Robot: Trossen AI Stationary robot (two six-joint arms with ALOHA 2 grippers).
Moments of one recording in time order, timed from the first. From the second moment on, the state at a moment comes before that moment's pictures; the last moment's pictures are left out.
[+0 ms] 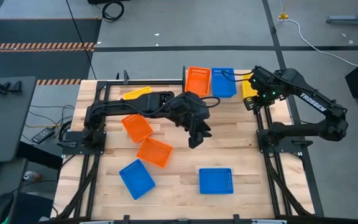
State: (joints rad) left arm -0.03 2.00 2.23 -0.81 0.17 -0.30; right arm -0.70 1.03 1.19 -1.57 0.06 0.59
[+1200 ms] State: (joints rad) left arm -0.02 1.99 2.23 -0.82 0.05 -0.22; right arm -0.77 1.11 1.19 -1.41 0.06 0.59
